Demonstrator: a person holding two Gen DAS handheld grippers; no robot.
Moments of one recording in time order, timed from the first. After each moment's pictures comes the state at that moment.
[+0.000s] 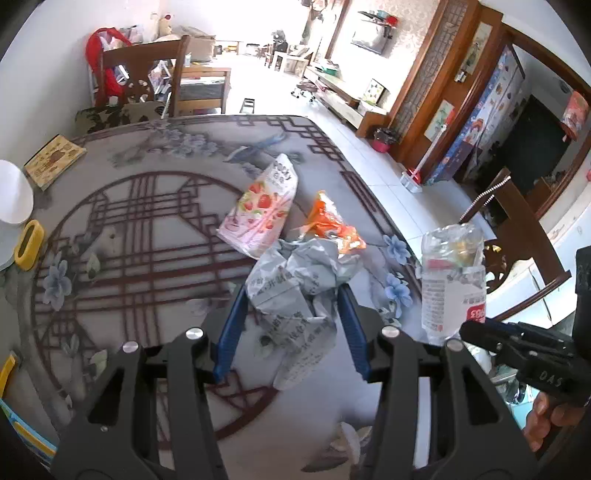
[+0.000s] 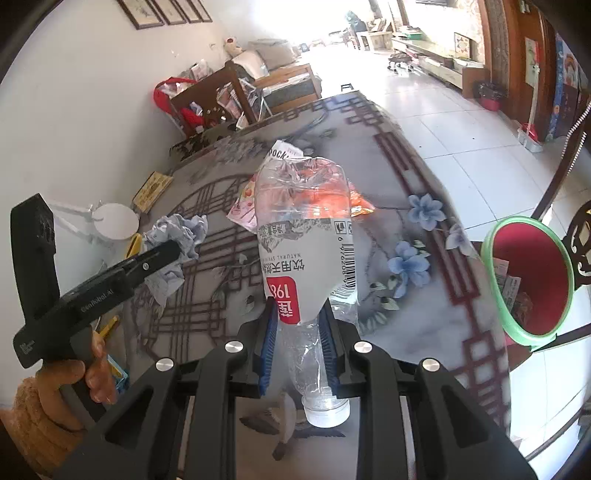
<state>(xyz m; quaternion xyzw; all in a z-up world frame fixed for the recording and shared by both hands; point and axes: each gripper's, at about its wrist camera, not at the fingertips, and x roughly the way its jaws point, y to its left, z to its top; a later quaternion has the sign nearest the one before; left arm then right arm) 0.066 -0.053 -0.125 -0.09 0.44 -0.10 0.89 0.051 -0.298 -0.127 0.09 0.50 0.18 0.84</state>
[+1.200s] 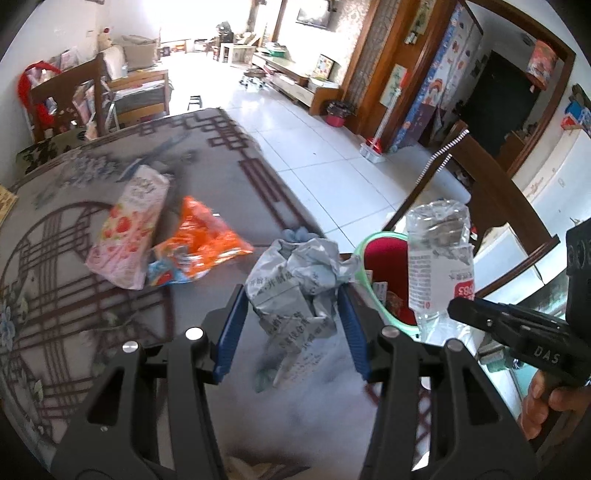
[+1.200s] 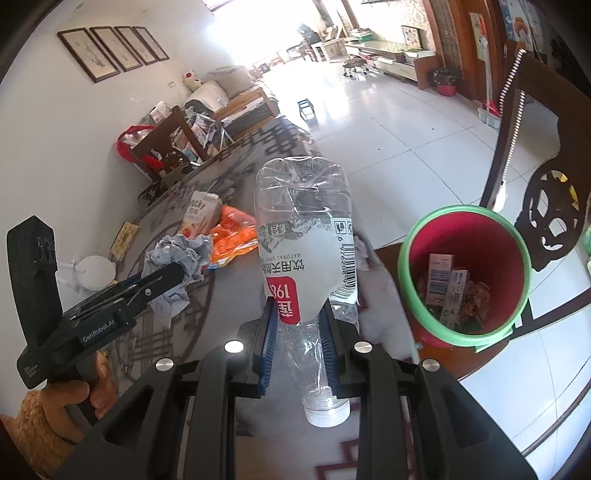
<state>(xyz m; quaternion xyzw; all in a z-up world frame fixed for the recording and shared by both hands) 0.100 -0.218 -0.124 -0.03 0.45 -0.18 0.87 0.065 -0.448 -0.128 0.16 0.48 0.13 0.85</state>
